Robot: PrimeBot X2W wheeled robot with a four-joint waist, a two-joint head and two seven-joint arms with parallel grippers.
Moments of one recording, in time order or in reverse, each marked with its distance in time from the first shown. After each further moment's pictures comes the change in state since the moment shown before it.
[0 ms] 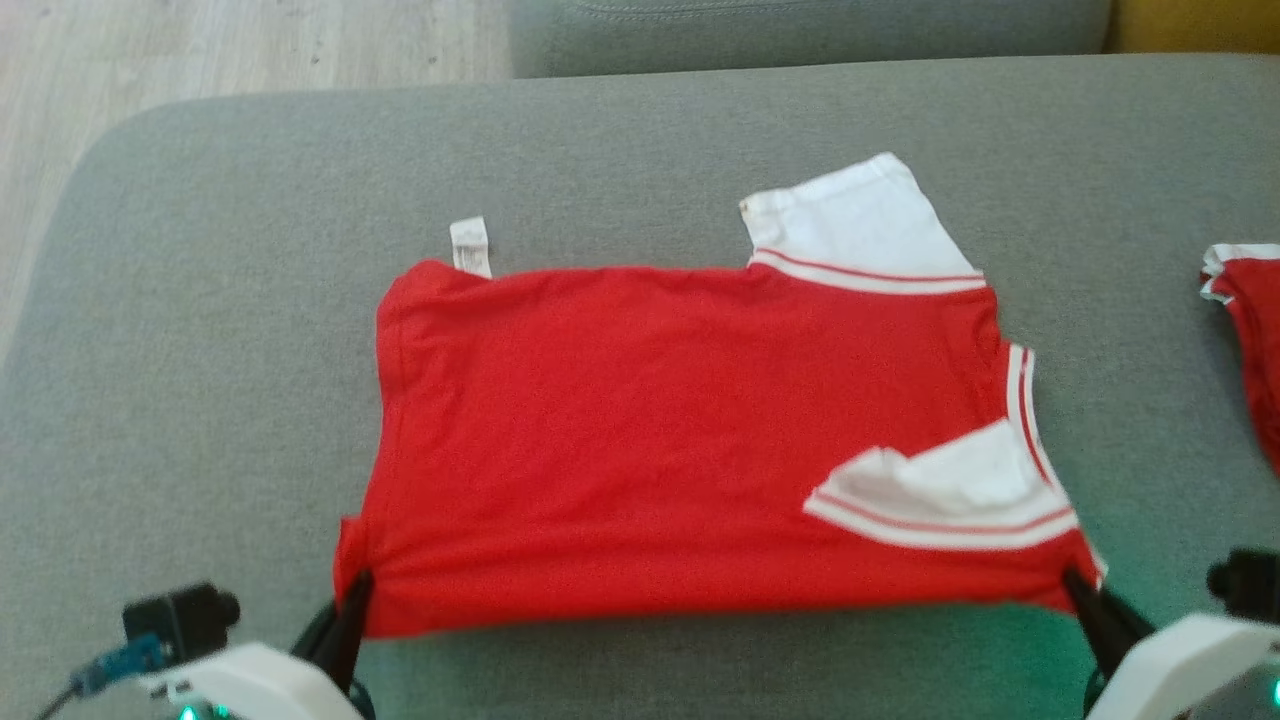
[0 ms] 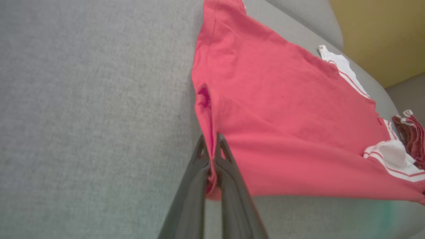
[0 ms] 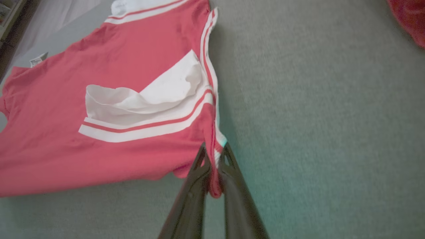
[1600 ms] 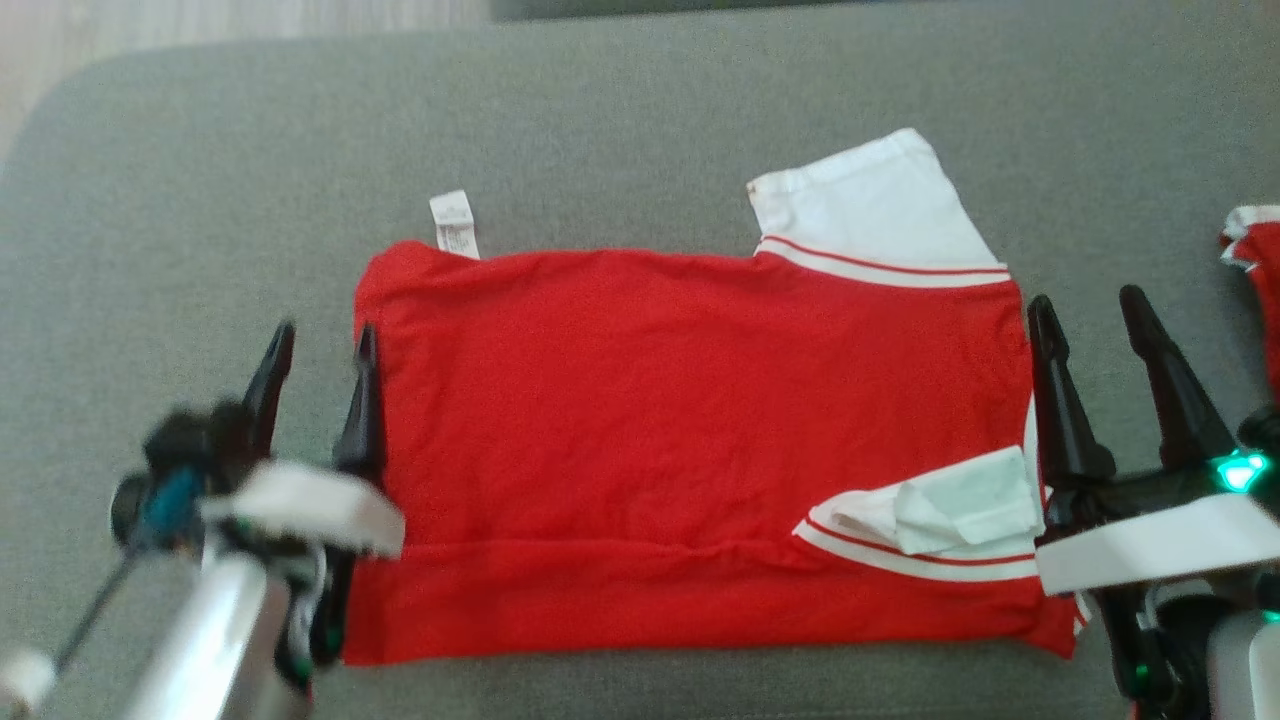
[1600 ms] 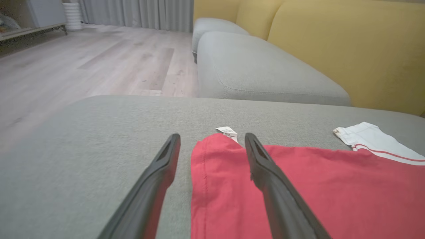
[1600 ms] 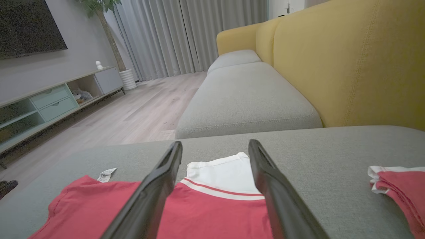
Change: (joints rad) left arm -0.358 -0.067 -0.073 0.251 0.339 0.016 -0.405; right arm -0.202 0.008 0.160 -0.155 -0.161 0.000 -0.446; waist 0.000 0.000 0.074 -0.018
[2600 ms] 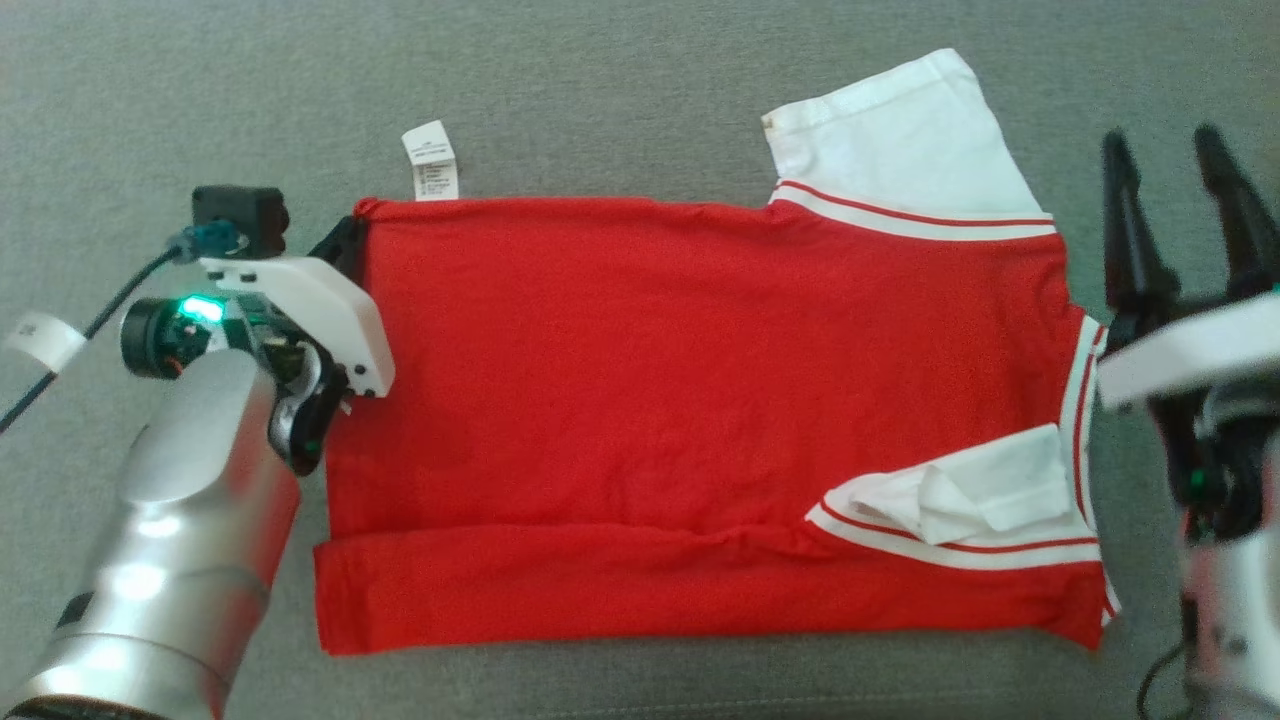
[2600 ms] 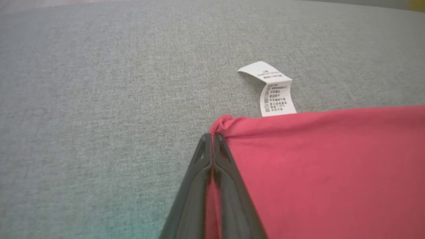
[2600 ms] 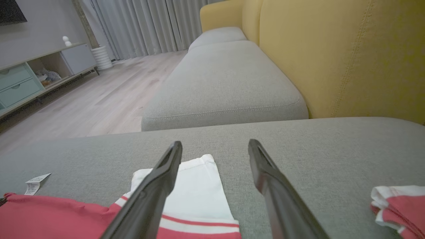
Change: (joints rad) left arm -0.571 -0.056 -0.132 0.699 -0.063 -0.242 0.247; right arm -0.331 -0.101 -0.057 0.278 0.033 0.000 0.018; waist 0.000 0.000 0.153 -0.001
